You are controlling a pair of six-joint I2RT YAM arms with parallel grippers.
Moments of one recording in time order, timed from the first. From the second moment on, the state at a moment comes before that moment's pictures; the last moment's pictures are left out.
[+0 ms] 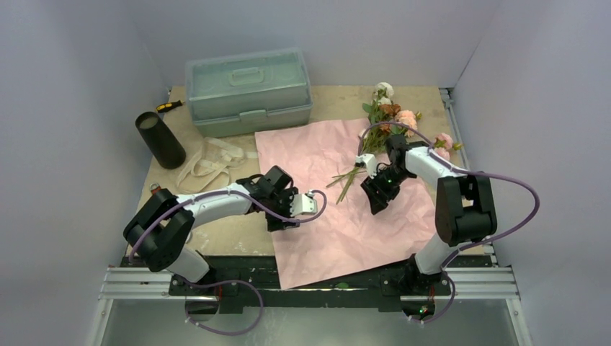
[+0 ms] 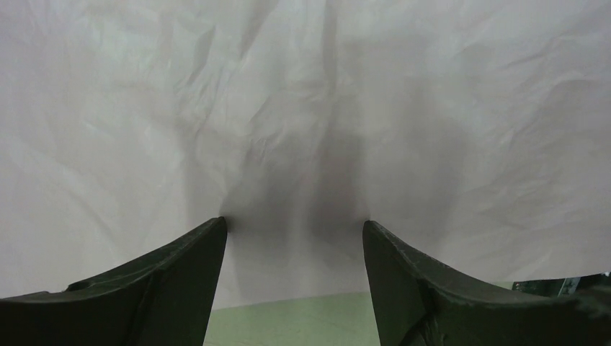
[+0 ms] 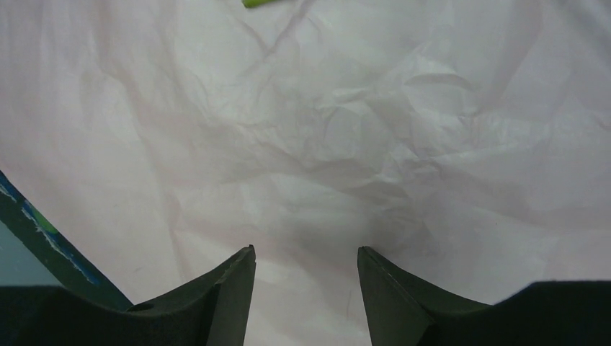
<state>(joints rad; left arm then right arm) -0.79 1.52 0.79 -0.39 0.26 0.69 0.17 1.65 1.04 -0.94 -0.44 -0.67</state>
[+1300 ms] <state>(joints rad) -0.68 1.43 1.09 -0.30 0.30 0.32 -0.28 1.84 1.43 -0.77 0.03 0.41</state>
